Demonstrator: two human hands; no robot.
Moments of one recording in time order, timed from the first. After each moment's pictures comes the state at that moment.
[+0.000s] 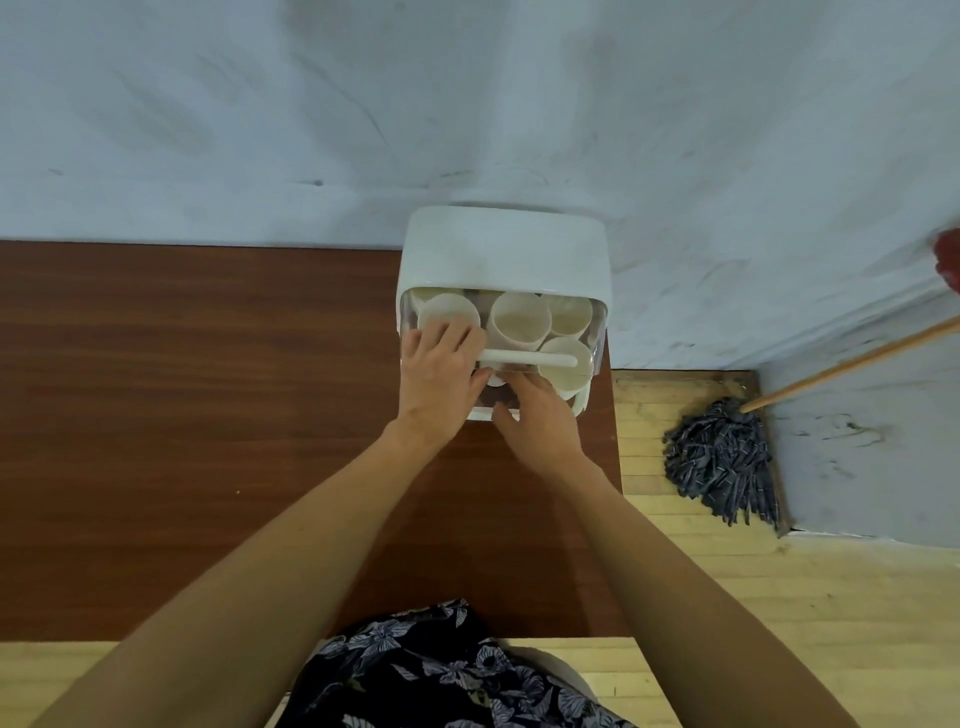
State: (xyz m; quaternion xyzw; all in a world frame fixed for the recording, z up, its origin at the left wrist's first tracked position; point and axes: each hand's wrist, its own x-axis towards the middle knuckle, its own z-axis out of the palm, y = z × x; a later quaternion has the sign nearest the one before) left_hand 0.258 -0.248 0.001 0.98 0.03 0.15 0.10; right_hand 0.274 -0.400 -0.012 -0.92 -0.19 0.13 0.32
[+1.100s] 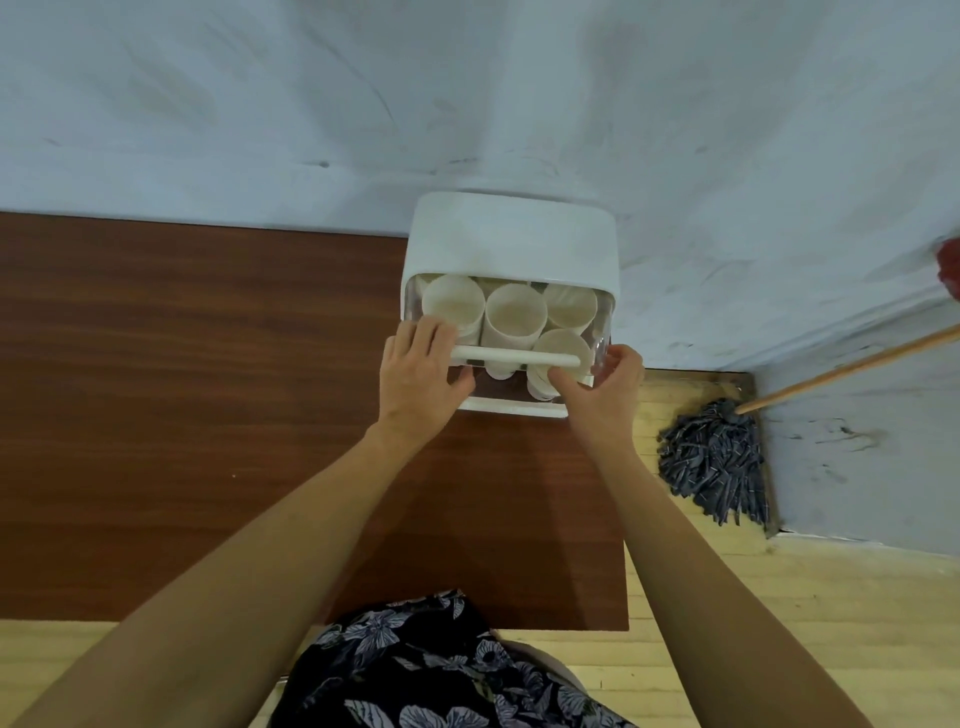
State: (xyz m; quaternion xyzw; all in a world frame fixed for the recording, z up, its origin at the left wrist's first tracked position) left_hand 0.240 -0.231 -0.018 0.97 0.07 0.19 0.14; right_hand 0.290 -0.433 0.009 -0.85 0.11 0.08 0.51
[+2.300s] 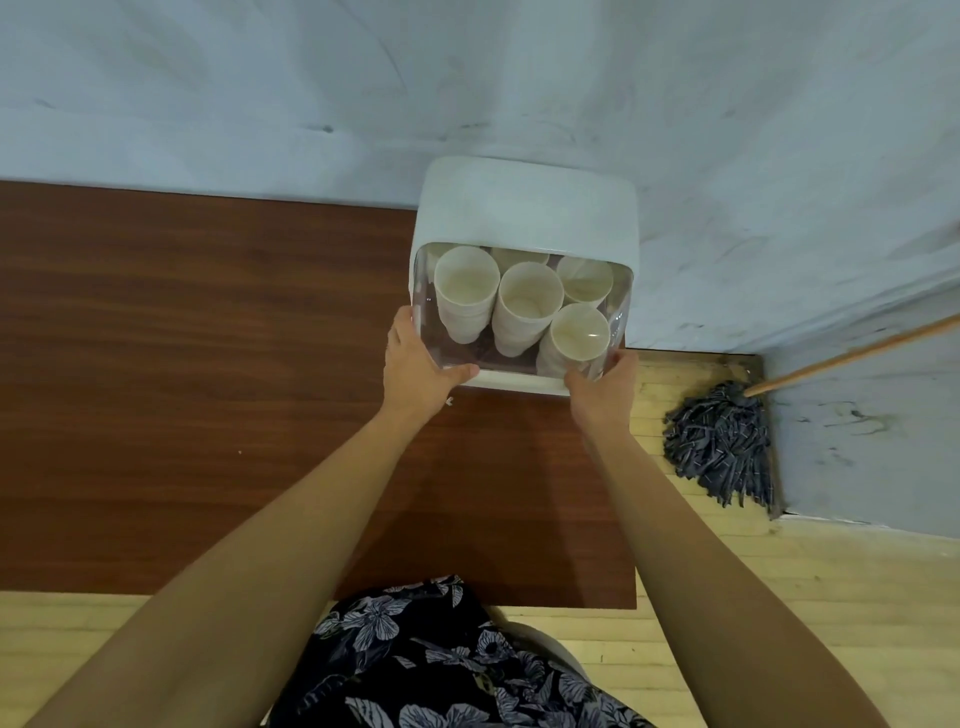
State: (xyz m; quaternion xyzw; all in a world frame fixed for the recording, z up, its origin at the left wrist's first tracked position) left_hand 0.231 -0.223 -0.043 0.84 0.32 -0.02 0.44; right_hand 0.288 -0.428 -0.034 -0.84 0.22 0.13 0.47
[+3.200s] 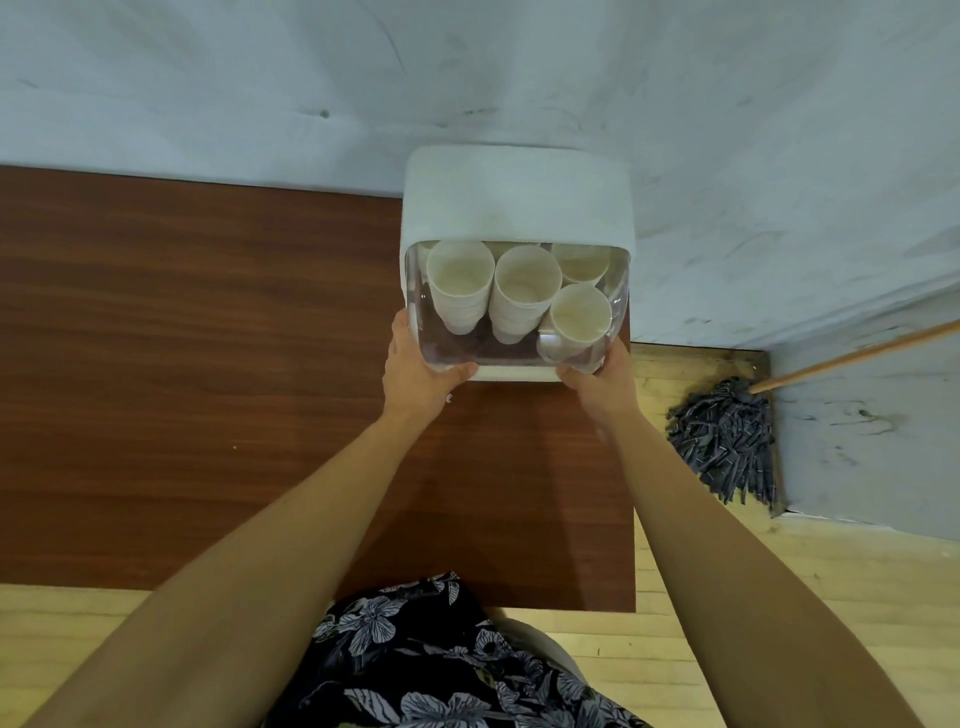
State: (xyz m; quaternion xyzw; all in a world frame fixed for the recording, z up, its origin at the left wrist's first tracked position) left_hand 0.226 -0.227 -0.057 0.78 0.35 0.00 0.52; right_hand 0.311 -0.444 -0.056 -0.81 0.12 0.22 0.52
